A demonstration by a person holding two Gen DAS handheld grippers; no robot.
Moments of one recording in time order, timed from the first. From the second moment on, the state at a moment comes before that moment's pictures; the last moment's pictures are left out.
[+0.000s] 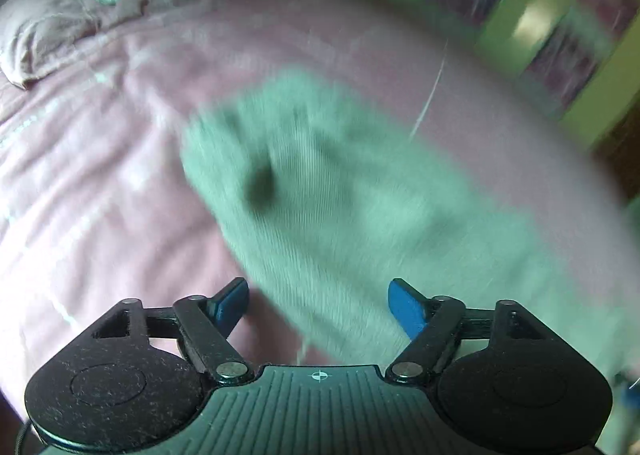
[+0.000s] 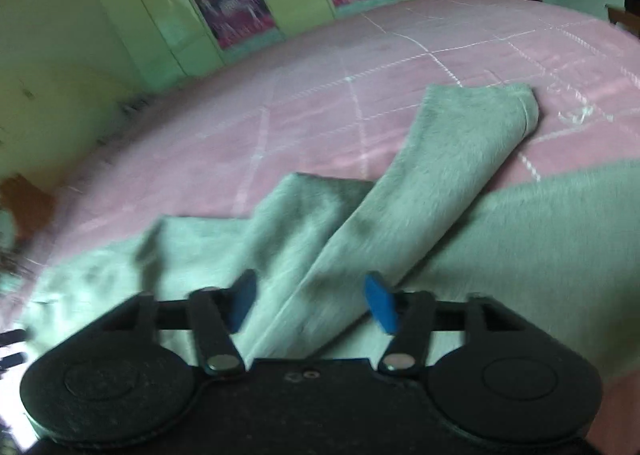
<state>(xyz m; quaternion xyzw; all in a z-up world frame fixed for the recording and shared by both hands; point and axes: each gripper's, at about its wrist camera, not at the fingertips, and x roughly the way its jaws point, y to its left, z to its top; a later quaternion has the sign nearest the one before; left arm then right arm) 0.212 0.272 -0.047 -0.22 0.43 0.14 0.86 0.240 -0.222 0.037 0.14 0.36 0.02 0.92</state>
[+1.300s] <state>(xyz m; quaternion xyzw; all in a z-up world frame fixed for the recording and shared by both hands) 0.213 0.262 -0.057 -0.16 0.43 0.10 0.88 0.178 -0.289 0.044 0.05 0.34 0.01 0.94</state>
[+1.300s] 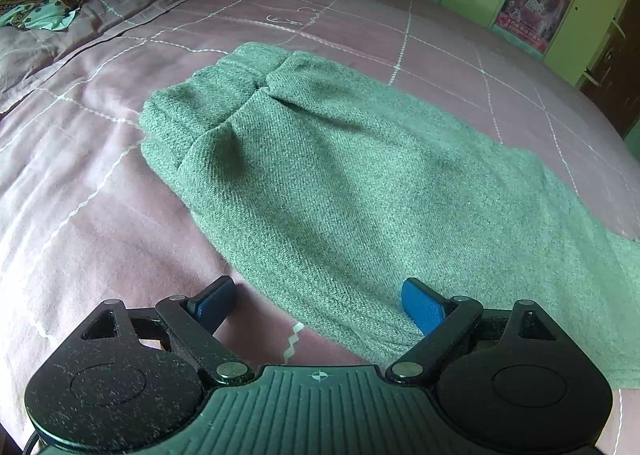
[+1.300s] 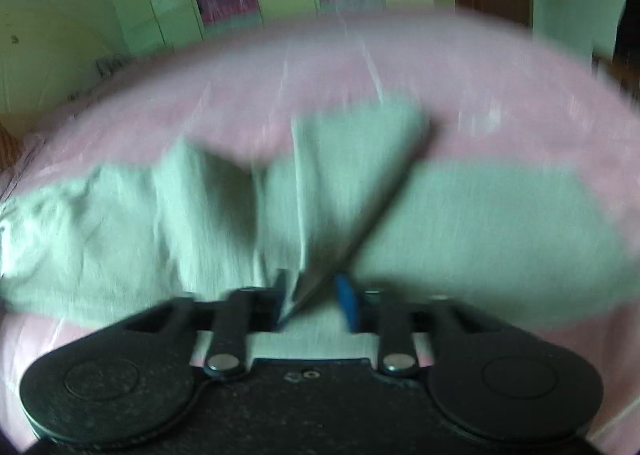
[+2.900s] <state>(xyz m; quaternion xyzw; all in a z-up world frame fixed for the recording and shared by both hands) 0.210 0.265 -0.060 -0.15 0.42 0.07 0.89 0.141 -0.482 0.004 0.30 0.30 -0.11 0.90</state>
